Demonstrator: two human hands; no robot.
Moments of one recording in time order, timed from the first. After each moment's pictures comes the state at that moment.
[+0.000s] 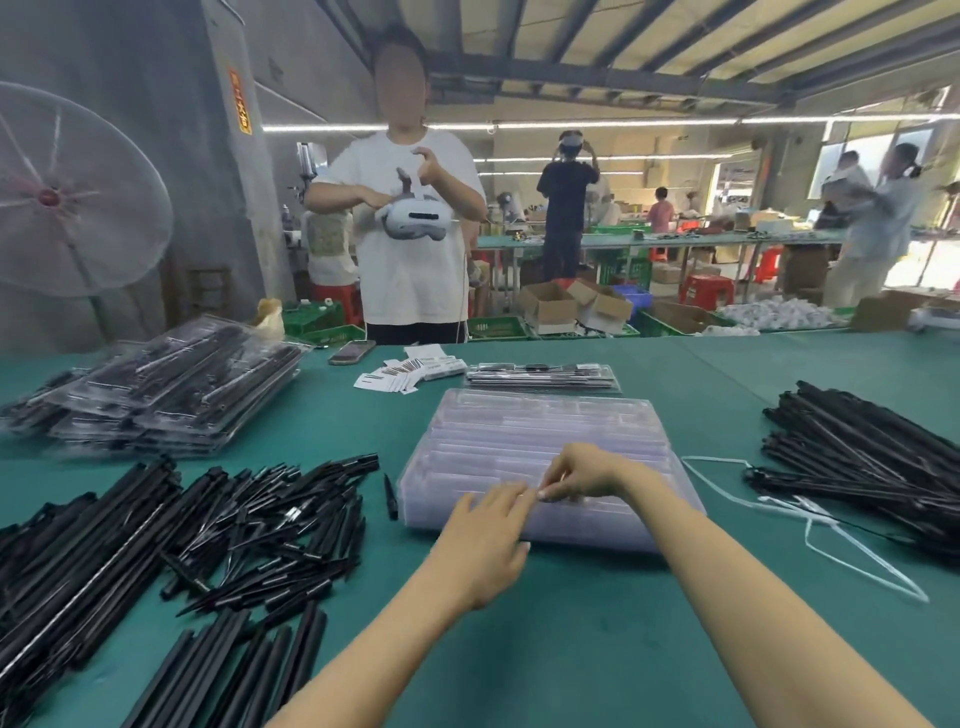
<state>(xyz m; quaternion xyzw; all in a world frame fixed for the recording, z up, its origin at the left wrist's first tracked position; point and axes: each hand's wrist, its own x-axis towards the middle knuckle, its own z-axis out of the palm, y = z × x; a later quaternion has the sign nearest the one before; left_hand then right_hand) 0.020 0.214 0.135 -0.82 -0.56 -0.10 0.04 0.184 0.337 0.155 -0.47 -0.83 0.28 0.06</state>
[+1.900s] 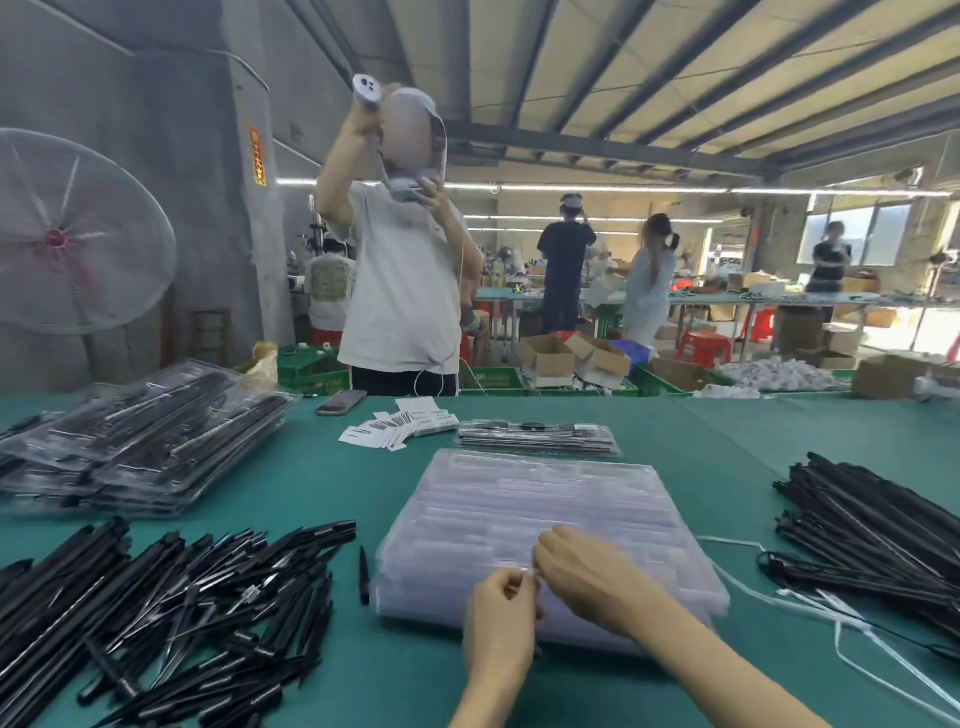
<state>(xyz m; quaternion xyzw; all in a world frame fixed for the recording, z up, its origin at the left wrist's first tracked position) 0.073 0.259 0.100 -0.45 -0.64 -0.53 -0.34 0.186 0.313 0.149 -0.32 -0.91 -0.26 0.02</state>
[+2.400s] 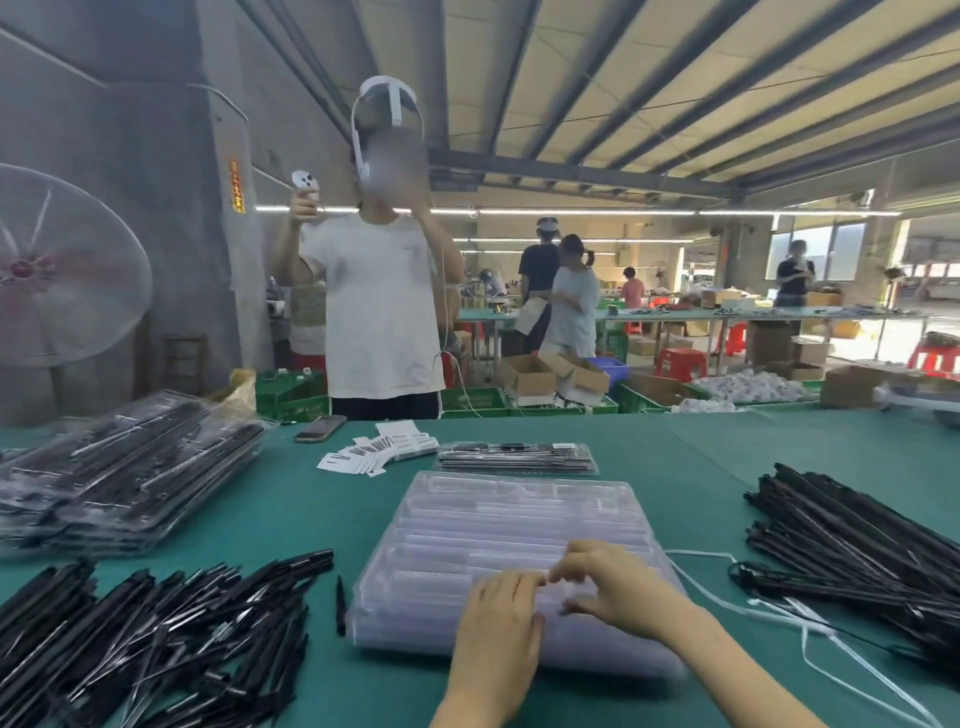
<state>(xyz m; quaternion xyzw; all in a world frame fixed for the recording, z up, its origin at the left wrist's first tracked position) 0.076 0.262 0.107 -0.76 -0.56 -0.32 0.12 0.239 0.324 0.152 -0.41 -0.90 0.05 0.14</state>
